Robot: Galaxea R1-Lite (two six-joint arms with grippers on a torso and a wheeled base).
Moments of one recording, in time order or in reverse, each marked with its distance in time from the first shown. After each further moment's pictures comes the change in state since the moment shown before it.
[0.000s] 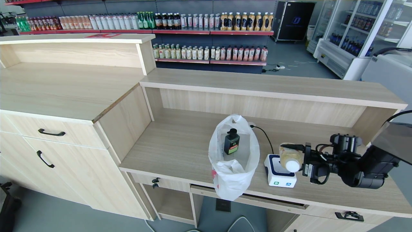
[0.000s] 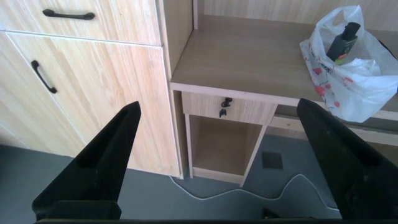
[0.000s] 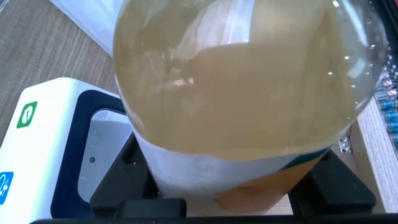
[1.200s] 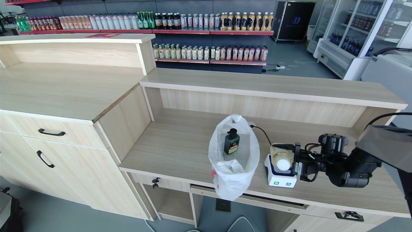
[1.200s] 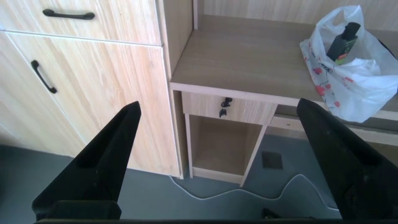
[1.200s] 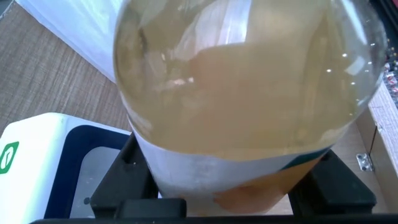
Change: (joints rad) left arm 0.000 0.000 0.000 0.000 0.000 0.000; right arm 0.059 0.075 -0.077 -0.059 0.000 0.098
